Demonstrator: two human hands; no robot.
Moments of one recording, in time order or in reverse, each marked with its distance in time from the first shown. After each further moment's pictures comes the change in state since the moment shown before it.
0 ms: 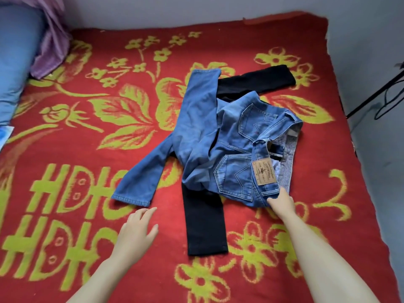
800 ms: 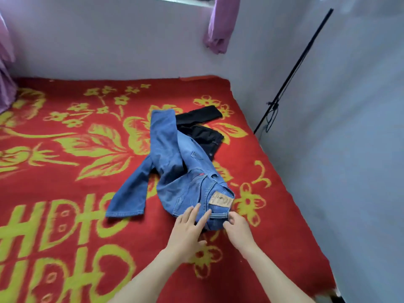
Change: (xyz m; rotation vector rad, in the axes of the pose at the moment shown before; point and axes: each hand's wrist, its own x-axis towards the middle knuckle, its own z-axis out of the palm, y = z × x) left_hand -0.110 0.008 -0.031 0.111 -0.041 0.935; right_hand -0.381 -0.075 0.018 0.364 0.158 -0.145
